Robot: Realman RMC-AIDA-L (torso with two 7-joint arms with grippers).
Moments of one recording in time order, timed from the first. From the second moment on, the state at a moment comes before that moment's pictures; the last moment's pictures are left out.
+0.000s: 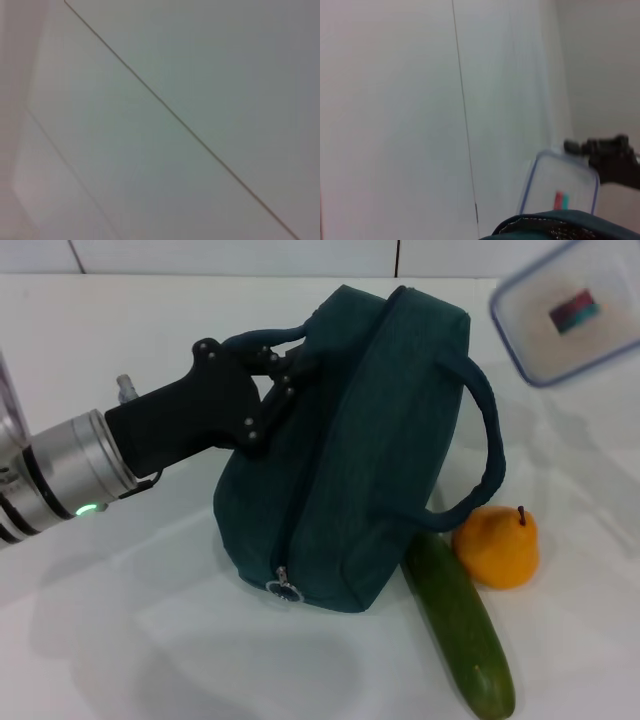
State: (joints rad) left arm -0.47 -2.10 0.98 0.44 1.34 1.55 -0.78; right arm 0.46 2.02 -0.86 -0.21 -0.94 -1.73 1.35
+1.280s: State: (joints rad) left arm -0.54 -2.10 1.03 0.39 1.33 1.49 -0.75; right arm 0.78 2.02 -1.07 -0.34 -0.89 -1.58 1.54
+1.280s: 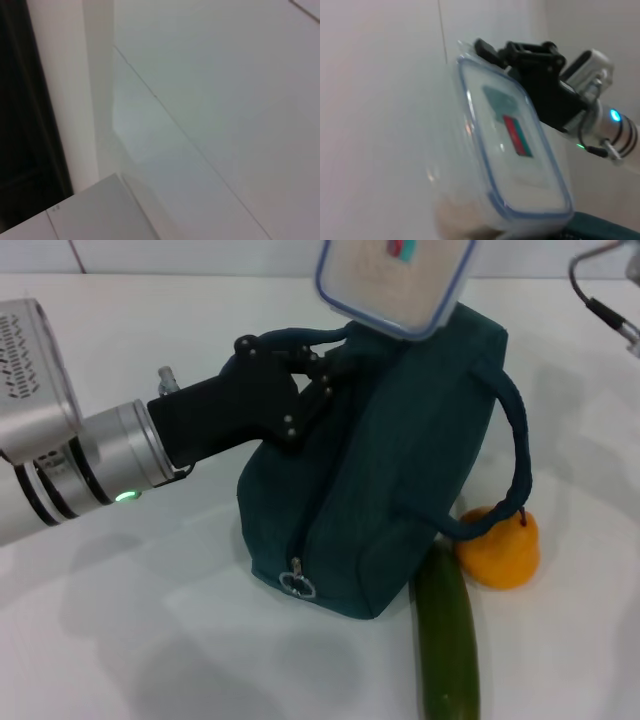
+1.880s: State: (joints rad) left arm -0.55 -2.10 1.03 0.38 1.30 1.46 -0.73; right arm 0.56 2.02 -1.17 -0.40 -0.90 -1.61 1.45
